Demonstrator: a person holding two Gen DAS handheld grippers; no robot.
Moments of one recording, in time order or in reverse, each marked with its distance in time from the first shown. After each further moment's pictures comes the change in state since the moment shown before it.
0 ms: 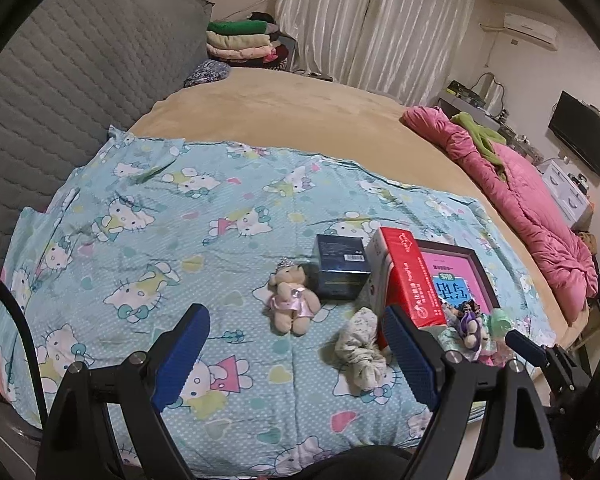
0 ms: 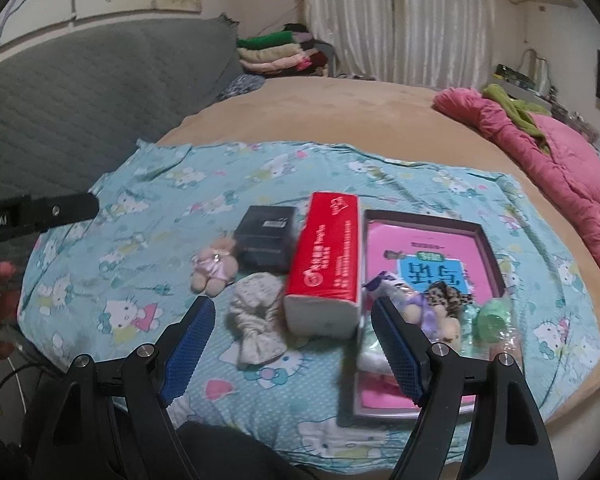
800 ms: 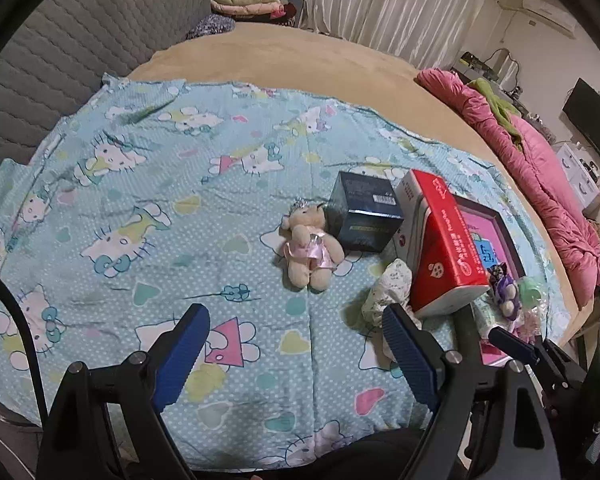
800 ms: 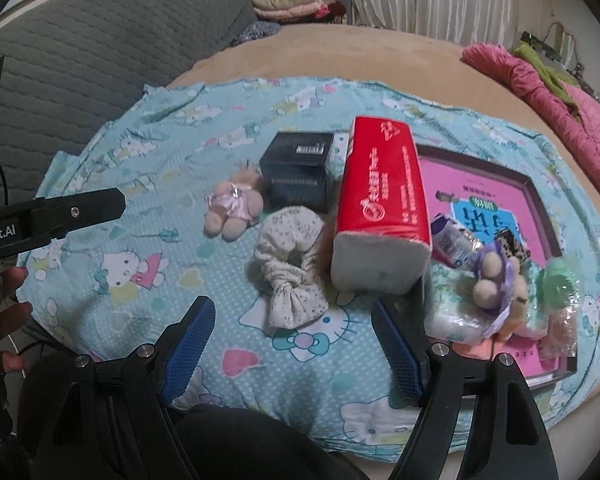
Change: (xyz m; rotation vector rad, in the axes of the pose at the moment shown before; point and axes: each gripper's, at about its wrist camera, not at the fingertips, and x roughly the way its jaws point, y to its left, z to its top) left arm 0.068 0.020 -0.035 -0.026 0.156 0.001; right arm 0.074 0.020 -0.026 0.000 0.203 0.048
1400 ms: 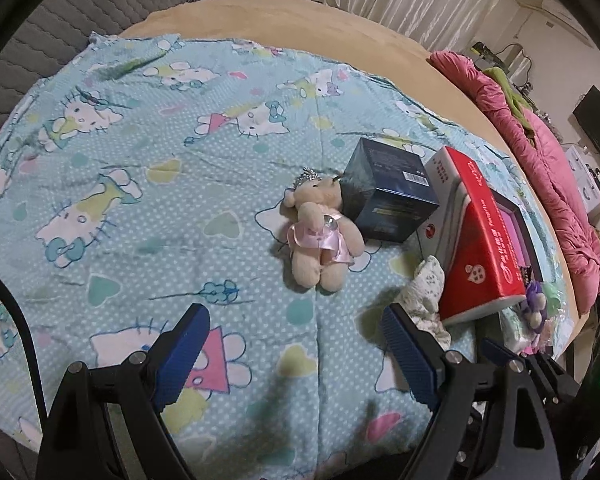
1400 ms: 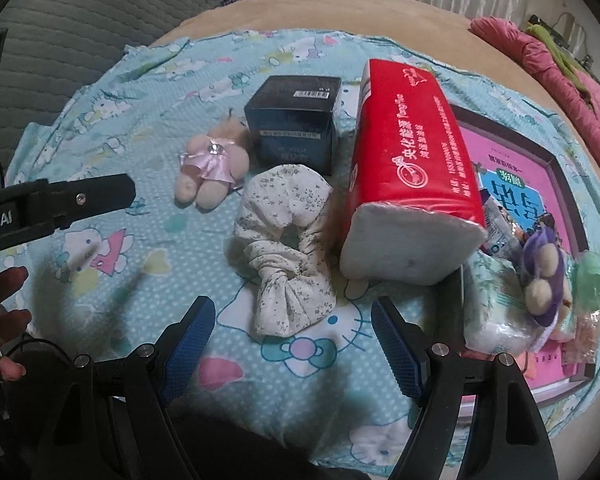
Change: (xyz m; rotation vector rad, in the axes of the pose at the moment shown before) left arm 0.072 0.013 0.010 -0.049 0.100 -0.035; right arm 0.066 0.005 0.007 -0.010 0.128 -0.043
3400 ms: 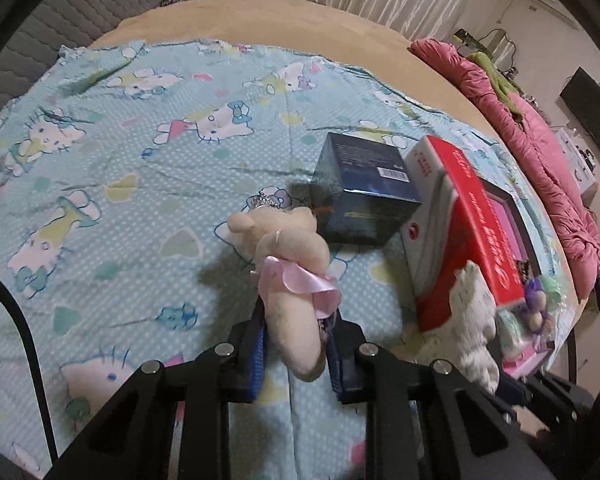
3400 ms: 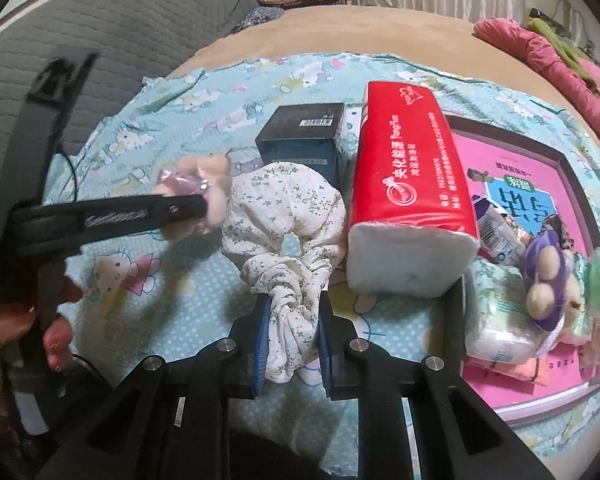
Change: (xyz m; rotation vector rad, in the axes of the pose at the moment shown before) left arm 0.016 -0.025 0.008 0.069 -0.001 -0.028; right arm -0.032 -0.016 -0.010 0.042 -0.104 0.124
